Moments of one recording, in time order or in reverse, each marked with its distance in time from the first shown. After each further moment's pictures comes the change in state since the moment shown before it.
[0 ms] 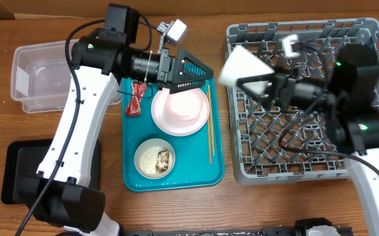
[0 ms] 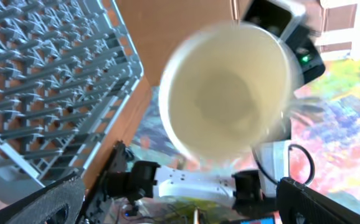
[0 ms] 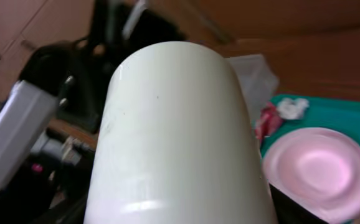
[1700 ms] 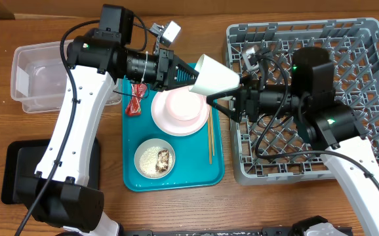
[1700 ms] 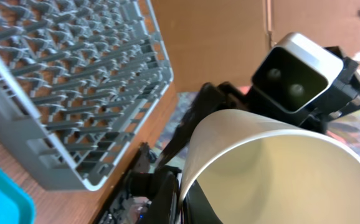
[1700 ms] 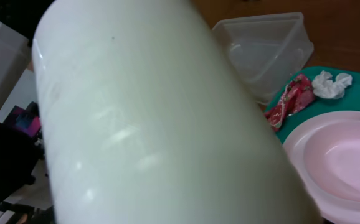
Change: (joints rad) left arm 0.017 0.000 0.000 -0.028 -0.117 0.002; right arm 0.218 0.076 -0.004 -0.023 0.082 -0.109
